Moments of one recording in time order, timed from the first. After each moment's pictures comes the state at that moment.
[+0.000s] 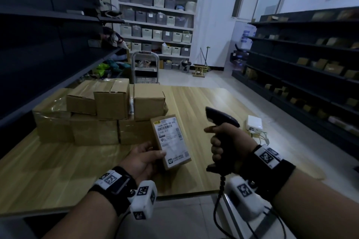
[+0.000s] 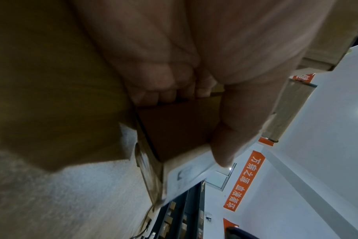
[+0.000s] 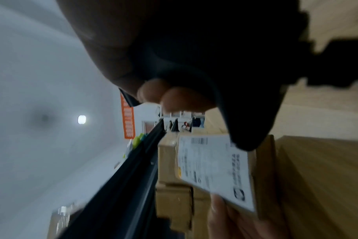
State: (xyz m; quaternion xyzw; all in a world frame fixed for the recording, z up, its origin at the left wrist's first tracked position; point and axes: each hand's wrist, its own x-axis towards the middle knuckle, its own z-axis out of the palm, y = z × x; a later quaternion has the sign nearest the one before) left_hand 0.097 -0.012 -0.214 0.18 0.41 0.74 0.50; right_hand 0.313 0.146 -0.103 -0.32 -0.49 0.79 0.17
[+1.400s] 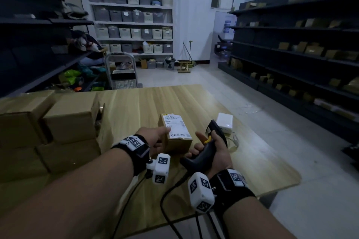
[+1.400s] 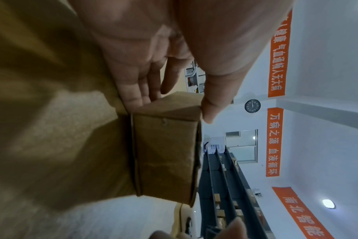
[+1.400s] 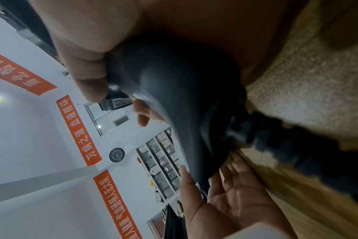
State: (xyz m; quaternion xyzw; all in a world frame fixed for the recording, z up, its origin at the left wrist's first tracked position) left_hand 0.137 0.222 -0.173 0.13 0.68 0.59 0.41; right_hand 0.330 0.279 -0.200 -0.21 -0.15 0.90 0.36
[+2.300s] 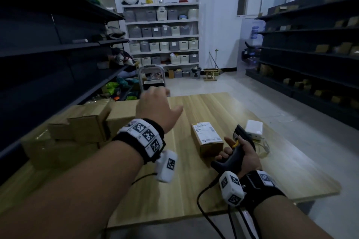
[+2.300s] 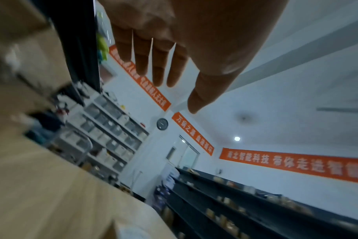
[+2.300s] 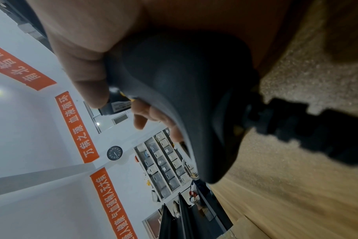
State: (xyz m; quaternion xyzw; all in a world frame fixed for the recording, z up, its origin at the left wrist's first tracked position) left_hand 0.148 0.122 -0.041 0.40 0.85 0.29 -0.17; right_hand 0.330 0.281 -0.201 -0.22 -0.18 0.90 0.34
